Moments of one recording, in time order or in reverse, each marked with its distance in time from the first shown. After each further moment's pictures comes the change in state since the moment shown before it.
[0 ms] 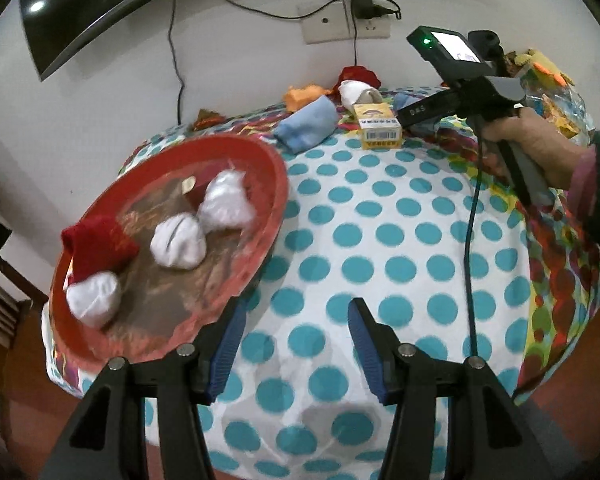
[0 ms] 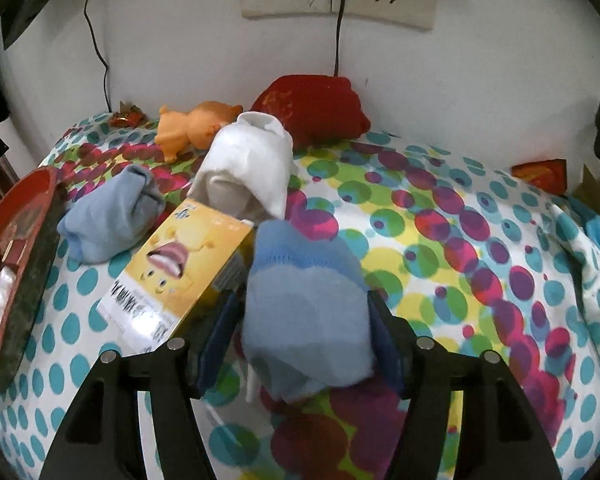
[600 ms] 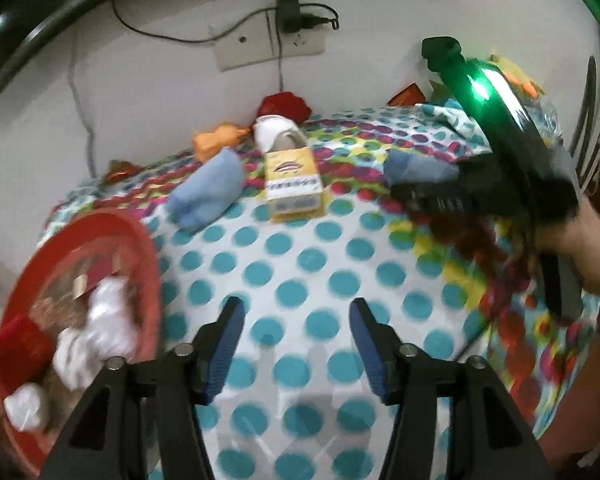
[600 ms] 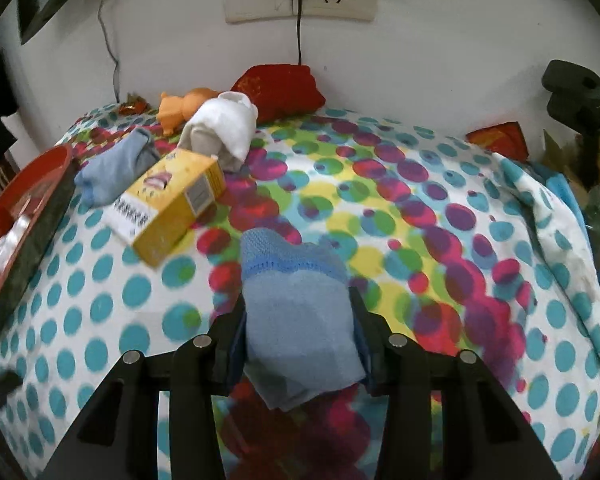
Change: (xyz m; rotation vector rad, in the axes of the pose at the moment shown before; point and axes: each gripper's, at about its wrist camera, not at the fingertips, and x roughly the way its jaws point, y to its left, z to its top) left arm 0.055 -0.057 0.090 0.063 -0.030 -0.203; right arm -0.047 -0.033 -0.050 -0.021 -0.002 0.011
